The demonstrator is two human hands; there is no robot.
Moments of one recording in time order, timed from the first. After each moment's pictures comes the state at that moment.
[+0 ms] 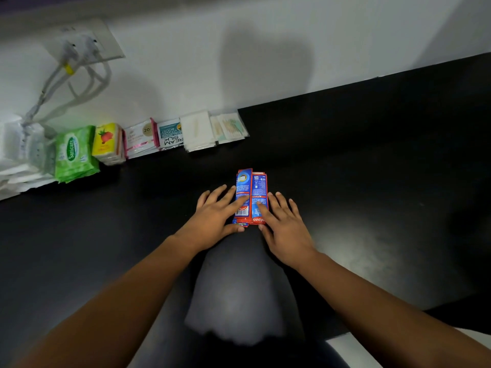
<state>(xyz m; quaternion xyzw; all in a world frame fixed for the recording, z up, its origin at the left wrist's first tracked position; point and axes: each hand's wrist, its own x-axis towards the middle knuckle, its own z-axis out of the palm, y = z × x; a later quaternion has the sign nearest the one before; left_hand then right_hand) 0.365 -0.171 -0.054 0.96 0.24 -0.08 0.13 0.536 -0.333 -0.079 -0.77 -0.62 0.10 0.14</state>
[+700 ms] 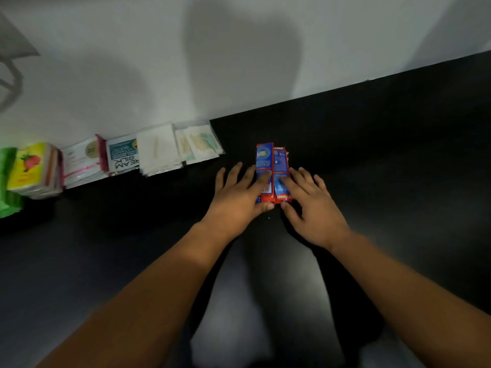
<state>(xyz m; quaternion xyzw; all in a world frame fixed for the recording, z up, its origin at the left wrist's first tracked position) 0.522 -0.136 -0.074 0.97 0.24 0.01 0.06 0.676 -0.284 -0.080 -0.79 -0.58 0.08 0.17</state>
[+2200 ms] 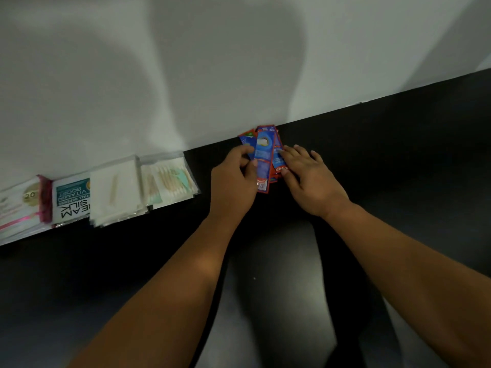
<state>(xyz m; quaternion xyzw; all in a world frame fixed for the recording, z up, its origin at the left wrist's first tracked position) 0.636 -0.077 -0.073 0.78 0.36 0.34 0.38 0.796 -0.185 -0.079 -0.81 -0.56 0.08 0.15</state>
